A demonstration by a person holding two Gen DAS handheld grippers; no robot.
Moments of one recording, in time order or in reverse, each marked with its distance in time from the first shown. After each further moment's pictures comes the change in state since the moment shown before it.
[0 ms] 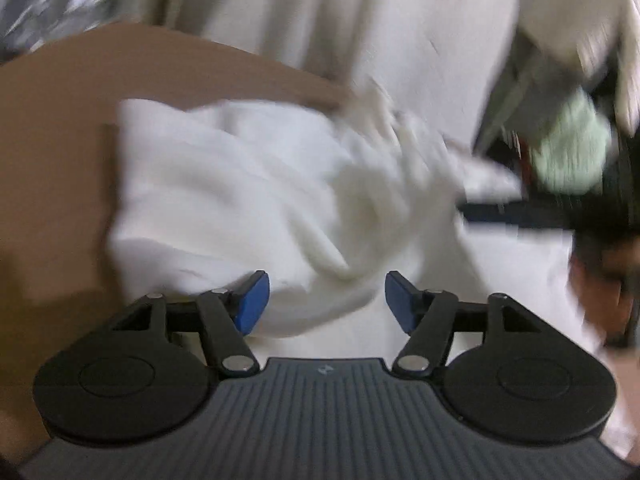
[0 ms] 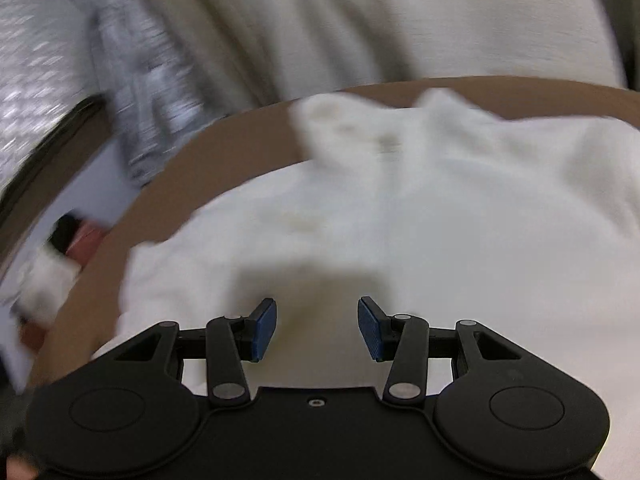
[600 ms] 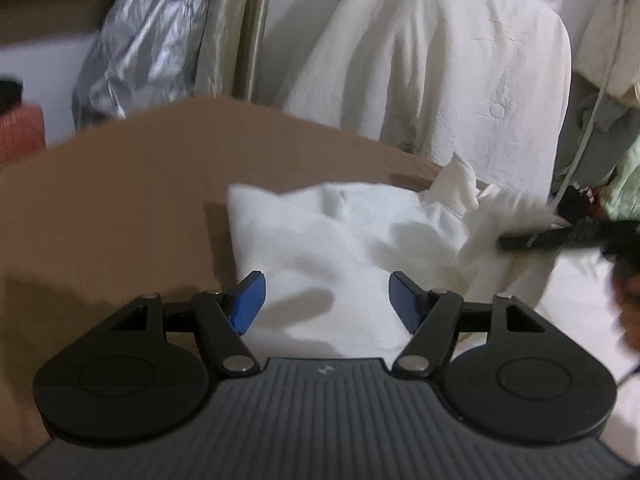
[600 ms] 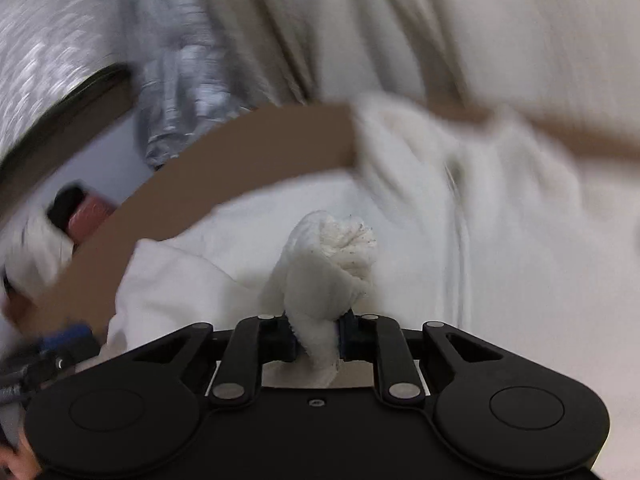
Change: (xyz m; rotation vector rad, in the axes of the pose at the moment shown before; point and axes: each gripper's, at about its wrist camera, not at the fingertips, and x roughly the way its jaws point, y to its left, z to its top) left arm -0.021 0.001 0.015 0.136 -0.204 0.294; right arm 0.025 0.045 0.017 -0.209 -0.072 -0.052
